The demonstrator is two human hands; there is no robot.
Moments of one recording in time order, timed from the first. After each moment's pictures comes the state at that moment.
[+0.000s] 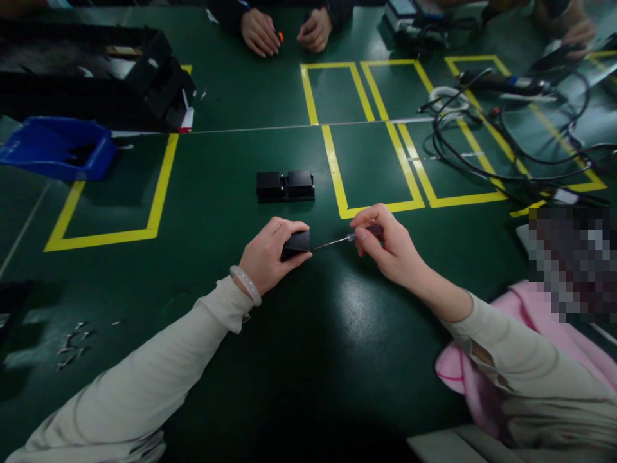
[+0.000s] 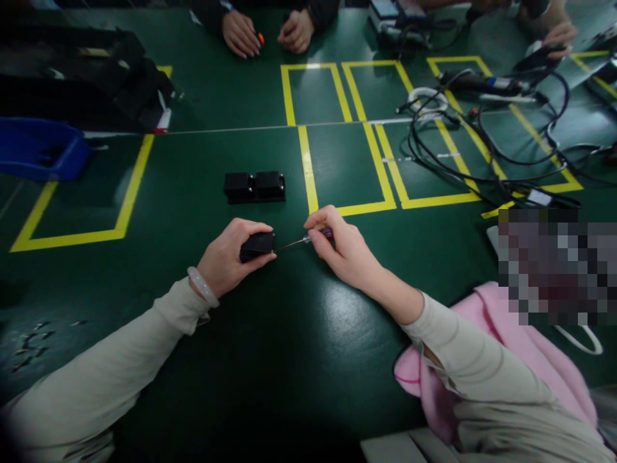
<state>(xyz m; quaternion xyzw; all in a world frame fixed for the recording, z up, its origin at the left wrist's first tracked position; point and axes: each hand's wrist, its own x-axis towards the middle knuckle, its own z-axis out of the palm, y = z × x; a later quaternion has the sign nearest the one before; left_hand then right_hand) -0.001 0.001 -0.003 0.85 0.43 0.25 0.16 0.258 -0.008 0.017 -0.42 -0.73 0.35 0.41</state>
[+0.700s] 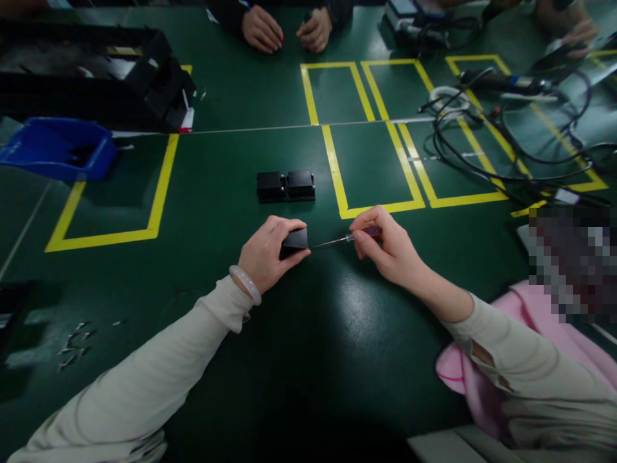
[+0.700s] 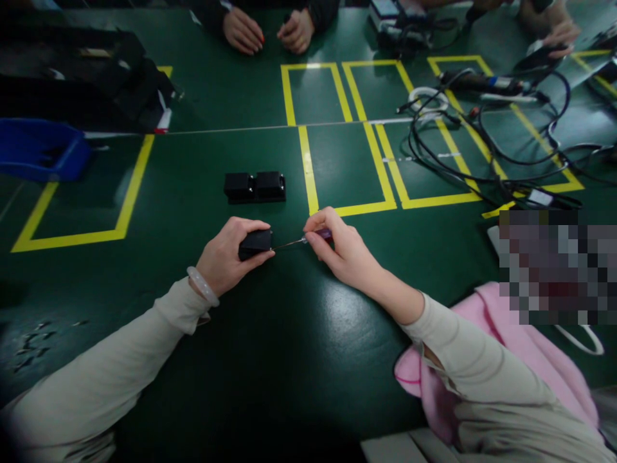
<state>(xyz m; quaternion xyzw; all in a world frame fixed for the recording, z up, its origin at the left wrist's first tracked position) -0.002 0.002 -0.002 0.84 0.45 0.24 0.15 0.257 -0.009 0.016 -0.41 -0.72 0.39 0.41</state>
